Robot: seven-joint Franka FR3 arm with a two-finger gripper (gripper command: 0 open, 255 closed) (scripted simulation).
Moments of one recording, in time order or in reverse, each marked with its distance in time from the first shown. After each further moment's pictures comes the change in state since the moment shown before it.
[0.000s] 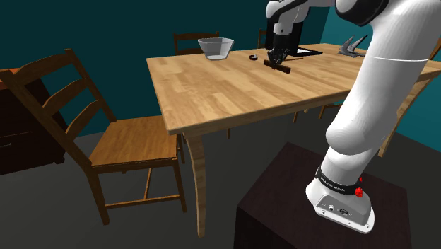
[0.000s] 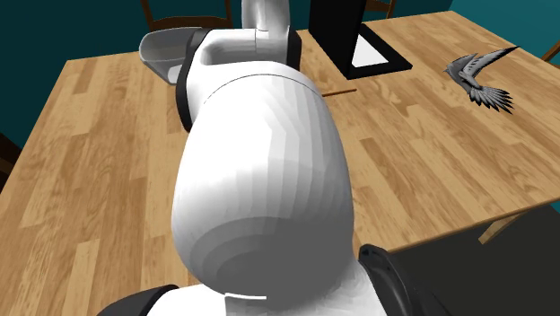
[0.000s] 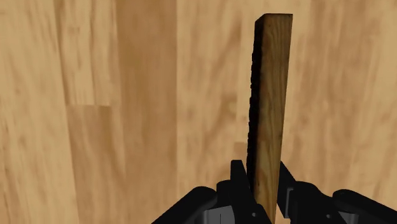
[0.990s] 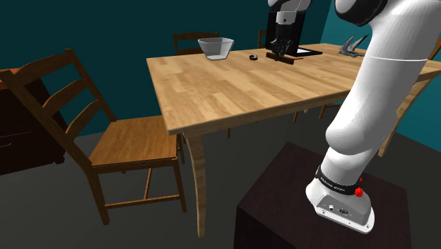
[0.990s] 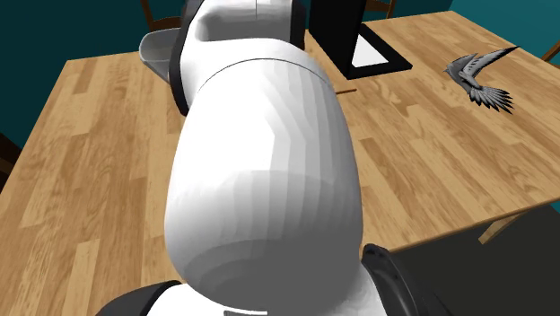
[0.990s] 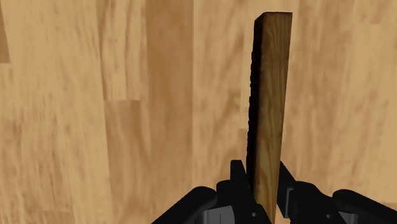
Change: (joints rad) arm -0.007 0.006 -0.006 0.120 -0.007 -0.125 -0.002
